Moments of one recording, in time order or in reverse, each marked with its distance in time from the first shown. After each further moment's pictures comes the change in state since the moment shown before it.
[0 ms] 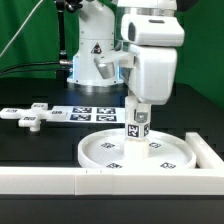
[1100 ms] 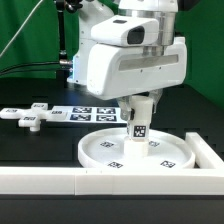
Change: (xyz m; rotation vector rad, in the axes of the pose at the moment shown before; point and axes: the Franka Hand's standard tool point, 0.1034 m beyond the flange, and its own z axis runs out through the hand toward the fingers) arm 0.003 -0.004 0.001 0.021 0.000 0.845
